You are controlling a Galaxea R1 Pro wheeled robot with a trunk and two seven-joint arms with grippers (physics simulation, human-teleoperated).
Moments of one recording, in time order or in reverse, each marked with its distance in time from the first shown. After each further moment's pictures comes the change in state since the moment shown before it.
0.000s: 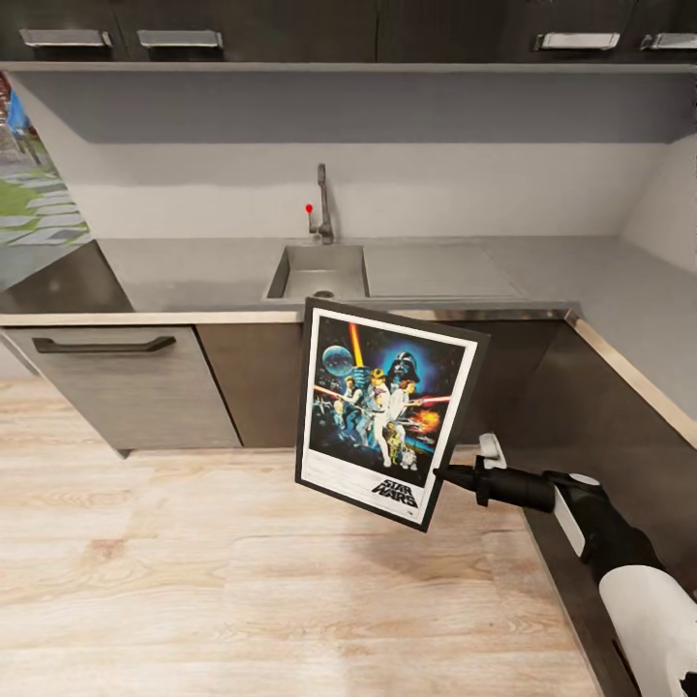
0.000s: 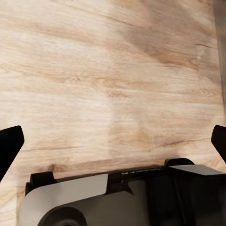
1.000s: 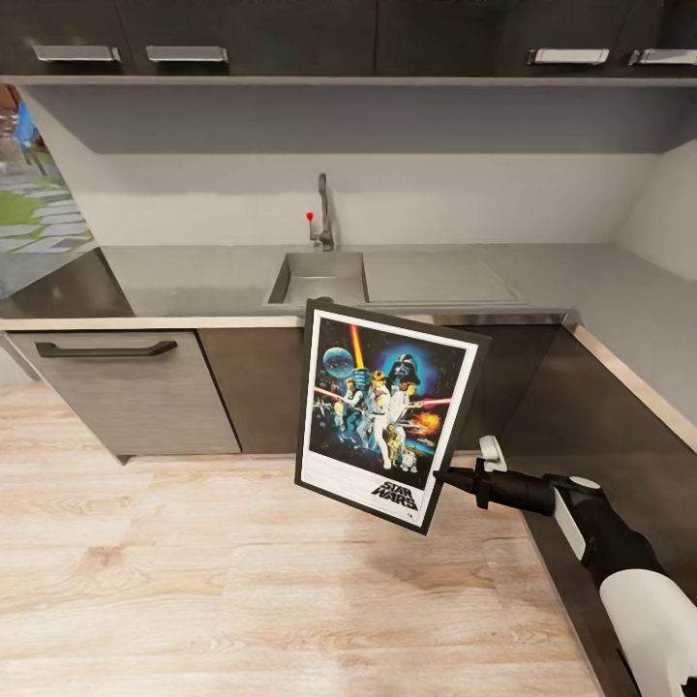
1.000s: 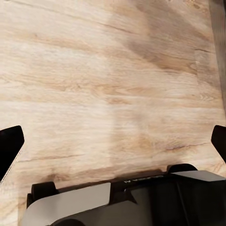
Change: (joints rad) left arm 0.000 0.006 -0.002 -0.007 0.002 0.000 -0.007; right arm 0.011 0.000 -0.001 -0.002 -0.006 -0.001 -0.002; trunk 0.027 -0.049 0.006
